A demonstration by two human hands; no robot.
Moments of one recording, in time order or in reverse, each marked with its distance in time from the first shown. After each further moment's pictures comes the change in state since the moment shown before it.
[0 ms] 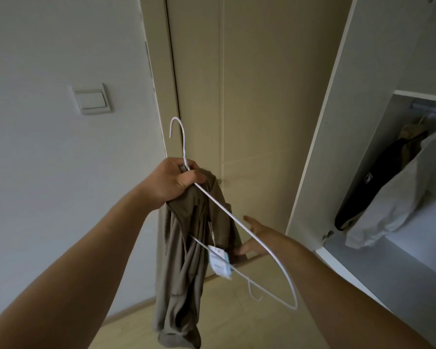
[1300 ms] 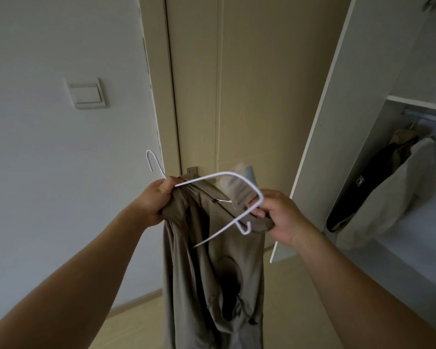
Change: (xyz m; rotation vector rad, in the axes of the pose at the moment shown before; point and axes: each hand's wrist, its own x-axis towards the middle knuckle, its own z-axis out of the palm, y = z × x) left_hand 0.000 -0.063 0.016 -0.589 0.133 -0.374; right_hand -0.054 -0.040 -0.039 0.675 0.019 -0.549
